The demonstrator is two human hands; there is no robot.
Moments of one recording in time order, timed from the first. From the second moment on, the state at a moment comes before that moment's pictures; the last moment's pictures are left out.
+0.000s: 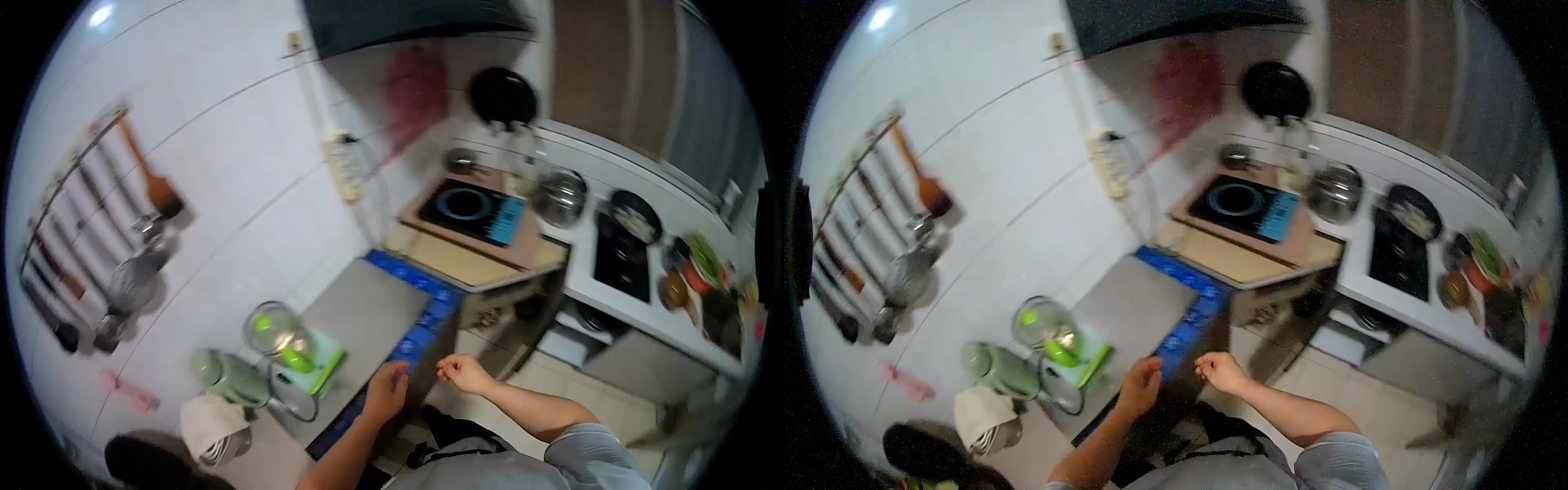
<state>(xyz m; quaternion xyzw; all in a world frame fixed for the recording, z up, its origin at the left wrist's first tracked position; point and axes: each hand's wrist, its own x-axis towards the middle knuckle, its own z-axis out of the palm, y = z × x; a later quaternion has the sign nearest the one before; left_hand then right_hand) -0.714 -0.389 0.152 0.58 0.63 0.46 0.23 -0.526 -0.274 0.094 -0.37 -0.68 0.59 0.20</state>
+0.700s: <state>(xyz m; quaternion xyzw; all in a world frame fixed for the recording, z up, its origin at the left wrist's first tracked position) -0.255 -0.356 0.073 0.76 0.40 0.09 0.50 -0.045 -0.421 0.025 -0.62 -0.36 0.57 0.41</state>
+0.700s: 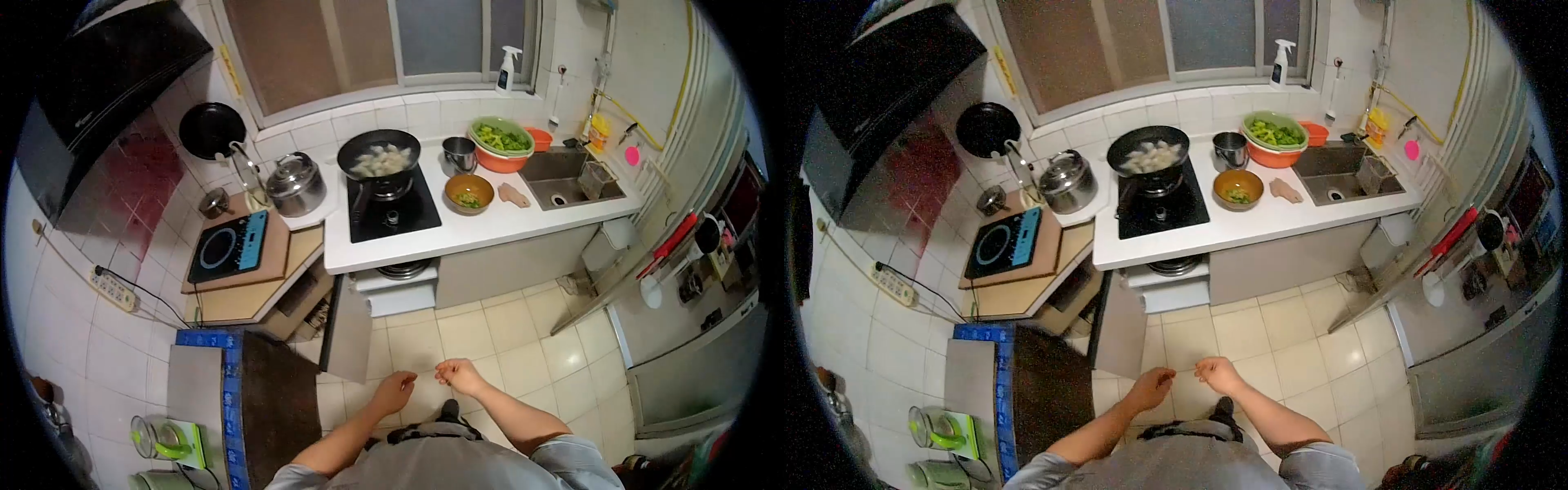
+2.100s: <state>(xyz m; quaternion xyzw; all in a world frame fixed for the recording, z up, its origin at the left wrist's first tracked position) 0.331 -0.035 0.035 0.83 0.29 0.05 0.48 0.459 -0.105 0.032 -0.78 -0.53 0.06 0.32</state>
